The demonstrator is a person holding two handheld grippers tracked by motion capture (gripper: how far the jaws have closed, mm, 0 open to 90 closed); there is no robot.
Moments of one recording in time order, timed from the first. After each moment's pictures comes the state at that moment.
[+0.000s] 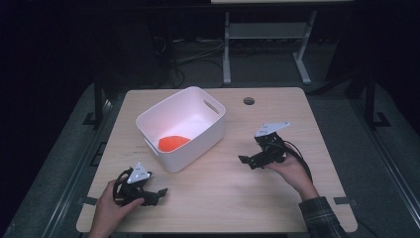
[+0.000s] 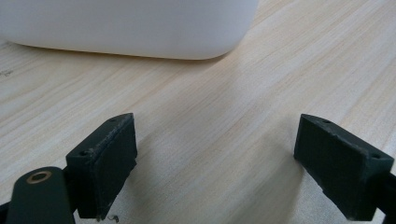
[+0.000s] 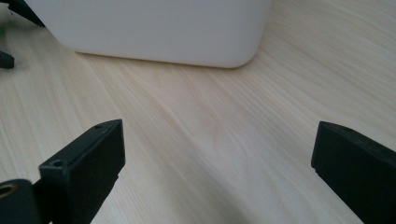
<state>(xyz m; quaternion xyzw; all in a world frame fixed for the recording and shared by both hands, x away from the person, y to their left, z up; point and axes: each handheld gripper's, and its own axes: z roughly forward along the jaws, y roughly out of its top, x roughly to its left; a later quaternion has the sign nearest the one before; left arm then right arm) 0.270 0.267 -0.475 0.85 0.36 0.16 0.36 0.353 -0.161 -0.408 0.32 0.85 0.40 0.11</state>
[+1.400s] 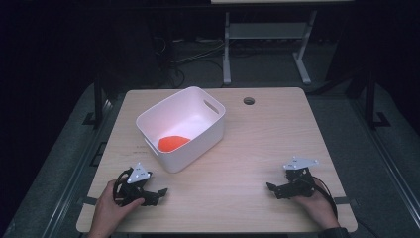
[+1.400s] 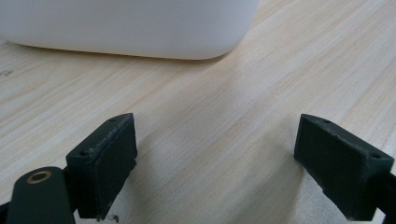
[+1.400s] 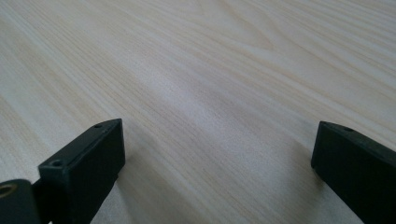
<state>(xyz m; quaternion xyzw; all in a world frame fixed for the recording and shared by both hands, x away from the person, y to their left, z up) 0.271 0.267 -0.475 0.85 0.36 0.16 0.36 0.287 -0.235 -0.482 0.41 0.83 0.35 0.15</state>
